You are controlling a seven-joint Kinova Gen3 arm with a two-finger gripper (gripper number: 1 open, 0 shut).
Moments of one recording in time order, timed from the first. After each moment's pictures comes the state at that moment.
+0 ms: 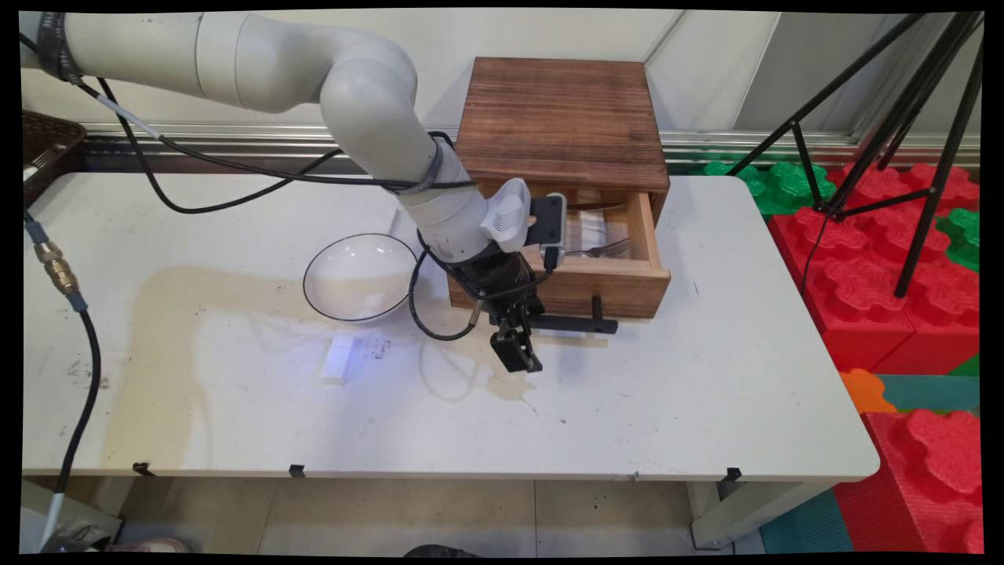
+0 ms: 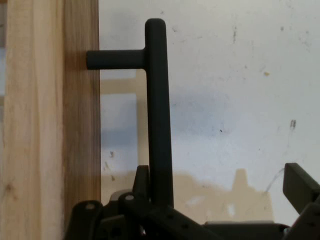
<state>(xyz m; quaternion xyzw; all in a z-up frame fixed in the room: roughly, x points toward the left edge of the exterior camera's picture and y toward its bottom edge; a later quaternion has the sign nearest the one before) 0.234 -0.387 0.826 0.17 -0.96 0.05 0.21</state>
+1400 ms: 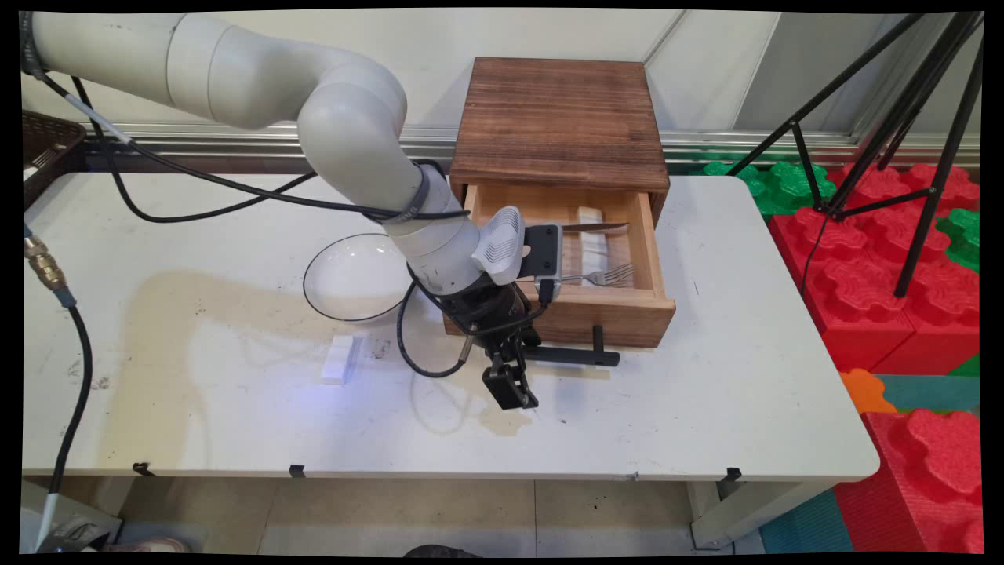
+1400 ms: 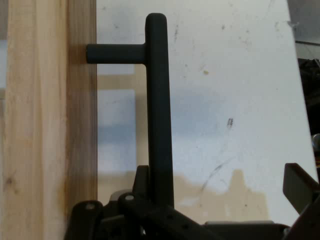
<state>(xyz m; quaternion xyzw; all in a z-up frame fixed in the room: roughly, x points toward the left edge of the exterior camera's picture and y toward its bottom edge) 0.223 -0.348 0.824 0.17 -0.96 0.02 0.22</state>
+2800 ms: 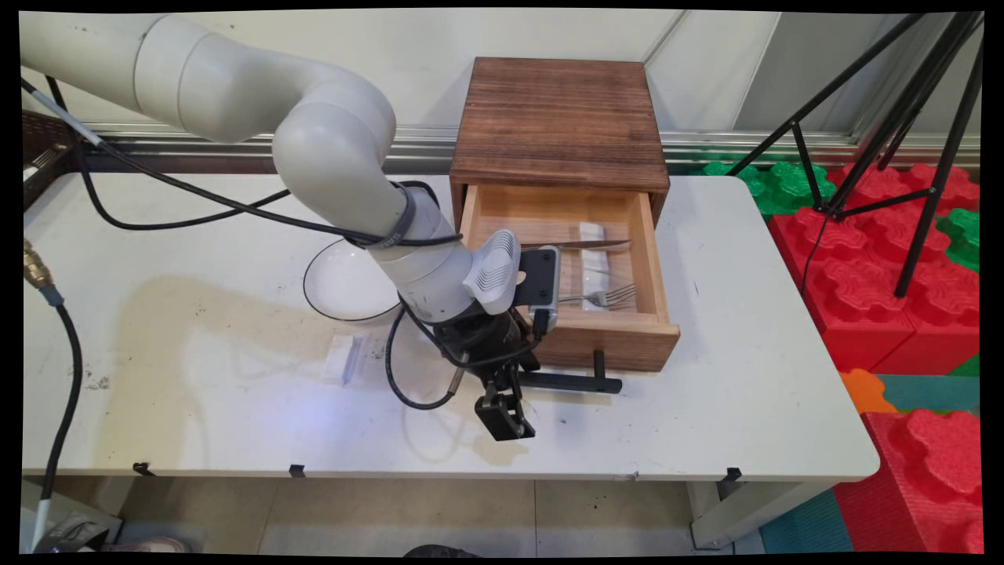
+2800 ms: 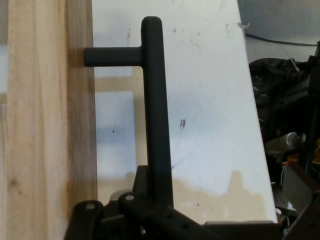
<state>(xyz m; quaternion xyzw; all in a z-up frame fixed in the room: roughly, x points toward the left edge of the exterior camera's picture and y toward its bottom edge) 0.212 -0.315 0.827 0.16 -0.96 0.02 0.22</state>
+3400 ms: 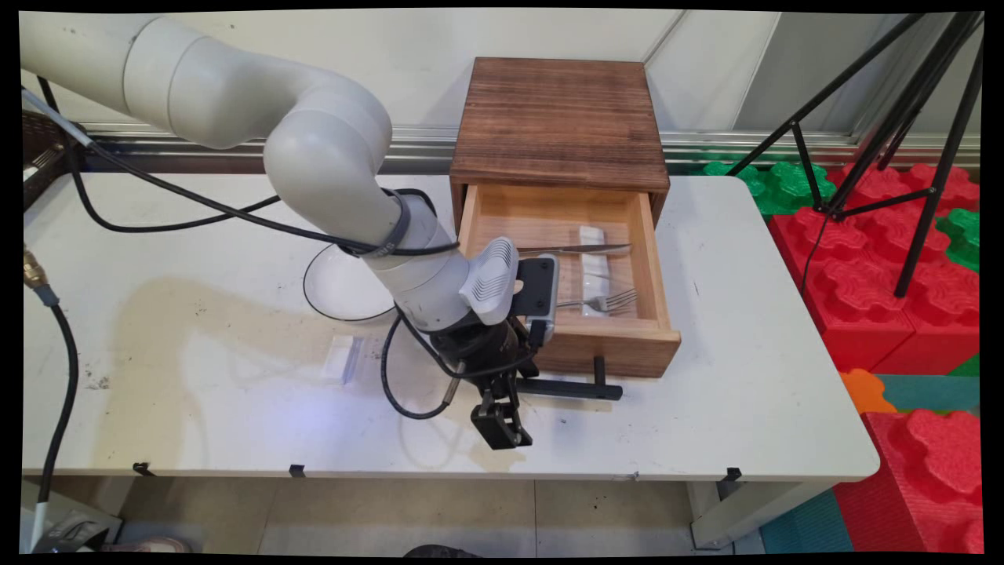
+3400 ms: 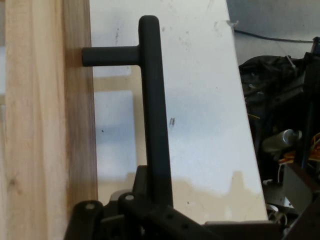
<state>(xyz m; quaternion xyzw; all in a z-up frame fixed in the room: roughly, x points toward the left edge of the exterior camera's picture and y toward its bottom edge) 0.210 -0.306 0.826 0.15 -0.96 0.02 0.22</state>
